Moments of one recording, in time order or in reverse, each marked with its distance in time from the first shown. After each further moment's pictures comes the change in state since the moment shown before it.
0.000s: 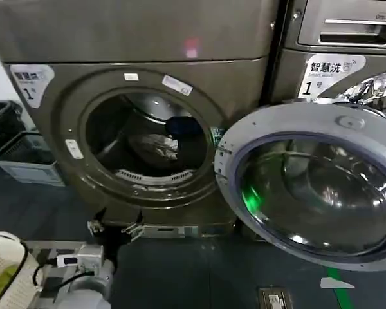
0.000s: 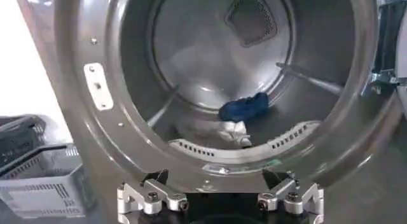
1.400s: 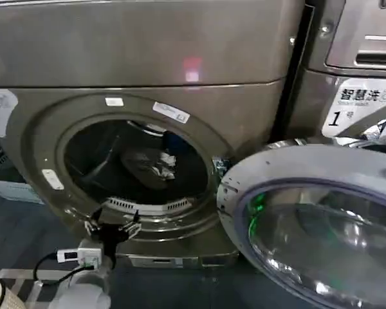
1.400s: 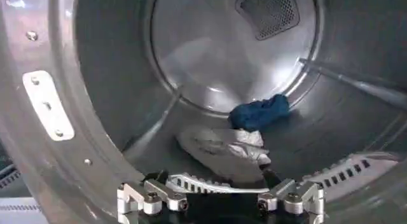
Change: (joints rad) left arm -0.025 -0.007 -0.008 0.022 0.009 0.022 -0.005; right arm 0.000 0.004 0.004 -0.017 -0.001 0.004 -0.009
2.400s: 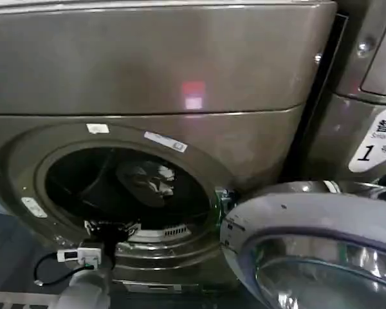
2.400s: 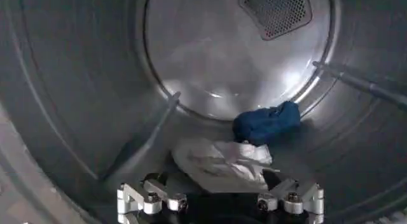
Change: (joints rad) left arm -0.001 0.003 -0.001 -0.002 0.004 0.000 -0.001; right arm -0.003 -0.003 -0.002 0.000 -0.004 0.007 -0.003
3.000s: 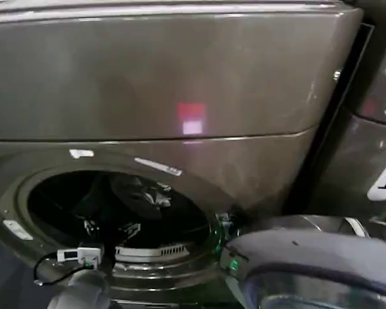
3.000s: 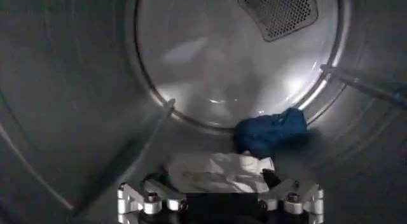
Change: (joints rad) left arm -0.158 0.025 -0.016 0.140 0.161 0.000 0.097; right arm 0.008 -0.002 -0.016 -0.023 -0.006 0.030 -0.008
